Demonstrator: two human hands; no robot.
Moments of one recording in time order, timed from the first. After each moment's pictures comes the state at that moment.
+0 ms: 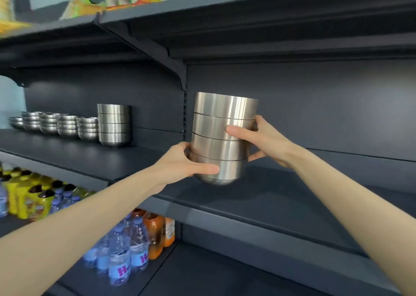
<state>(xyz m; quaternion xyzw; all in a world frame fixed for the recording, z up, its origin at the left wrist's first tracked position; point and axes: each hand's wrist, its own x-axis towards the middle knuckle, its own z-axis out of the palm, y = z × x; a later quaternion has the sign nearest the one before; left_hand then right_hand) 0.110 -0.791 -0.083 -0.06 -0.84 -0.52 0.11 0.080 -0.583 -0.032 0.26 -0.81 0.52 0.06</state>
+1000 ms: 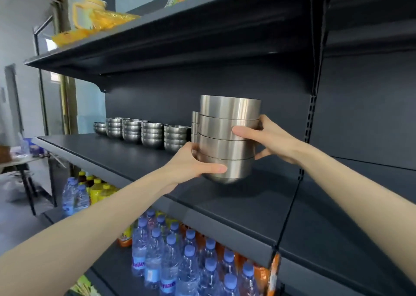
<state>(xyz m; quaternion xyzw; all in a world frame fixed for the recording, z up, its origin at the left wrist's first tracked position) 0.015 -1.146 -0.089 0.03 -0.81 -0.55 0.17 -0.052 -0.948 -0.024 0.34 -0.80 0.50 0.00</state>
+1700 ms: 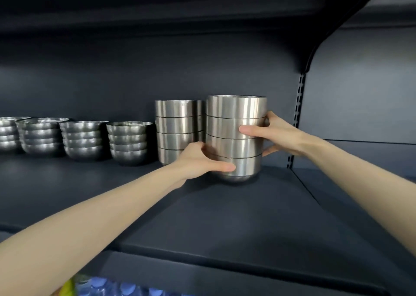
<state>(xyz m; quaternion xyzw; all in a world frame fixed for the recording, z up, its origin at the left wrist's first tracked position) -0.144 -1.194 -0.098 -0.12 -0.86 -0.49 0.04 -0.144 -0.981 -0.044 0.14 -0.85 0.50 0.06</state>
